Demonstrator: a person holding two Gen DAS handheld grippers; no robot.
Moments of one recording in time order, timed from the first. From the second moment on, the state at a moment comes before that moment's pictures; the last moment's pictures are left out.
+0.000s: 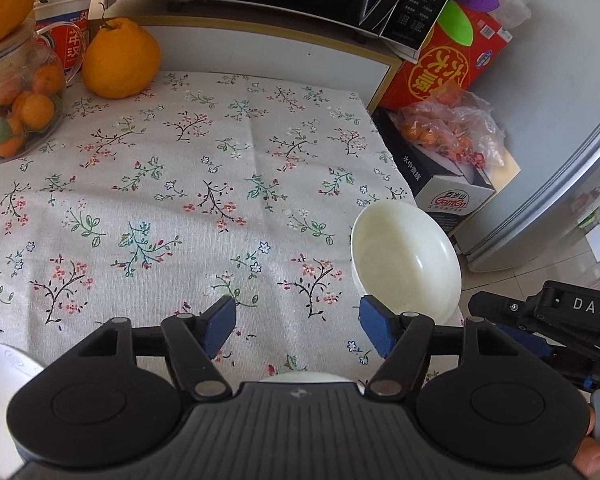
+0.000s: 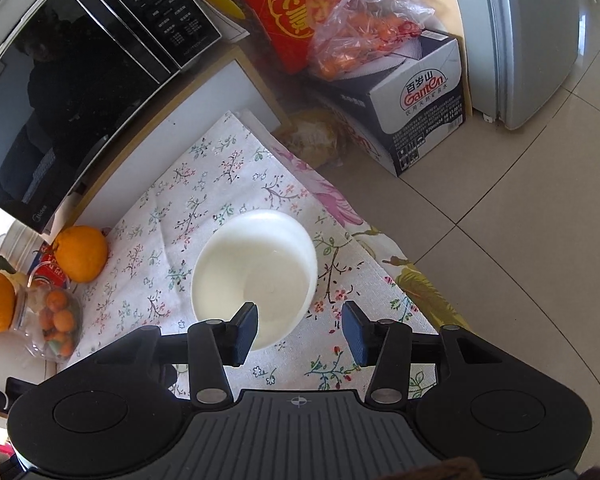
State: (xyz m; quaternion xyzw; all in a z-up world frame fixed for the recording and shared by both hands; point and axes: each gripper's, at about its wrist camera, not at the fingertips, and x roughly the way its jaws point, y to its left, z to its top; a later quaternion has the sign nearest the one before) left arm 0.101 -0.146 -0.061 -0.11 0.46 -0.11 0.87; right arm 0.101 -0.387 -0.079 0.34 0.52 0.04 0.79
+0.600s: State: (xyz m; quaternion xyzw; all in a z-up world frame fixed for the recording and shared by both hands) left arm 0.138 -0.183 -0.082 -0.11 0.48 -0.12 0.86; right arm 0.133 -0.376 -0.098 0.33 0.53 0.02 0.78
